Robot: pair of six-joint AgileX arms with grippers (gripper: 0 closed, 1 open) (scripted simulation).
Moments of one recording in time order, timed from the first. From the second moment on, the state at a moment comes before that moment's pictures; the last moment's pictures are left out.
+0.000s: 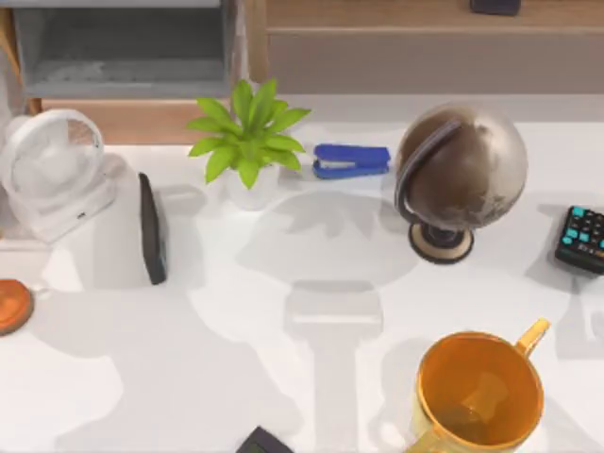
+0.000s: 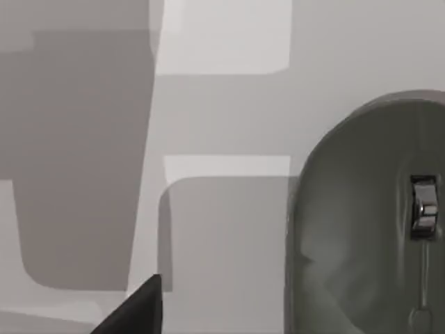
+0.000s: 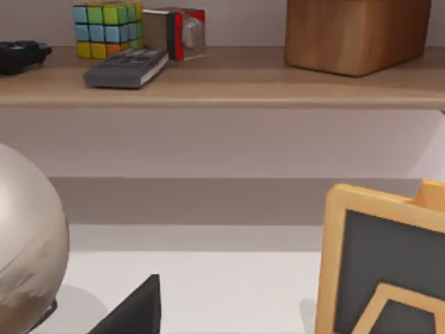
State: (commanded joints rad) left arm 0.32 2.62 2.39 -1.24 0.02 0.19; right arm 0.00 0.00 0.00 0.00 0.00 0.00
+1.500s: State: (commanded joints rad) left arm 0.33 2.58 2.39 -1.25 0.02 0.17; right arm 0.00 0.00 0.00 0.00 0.00 0.00
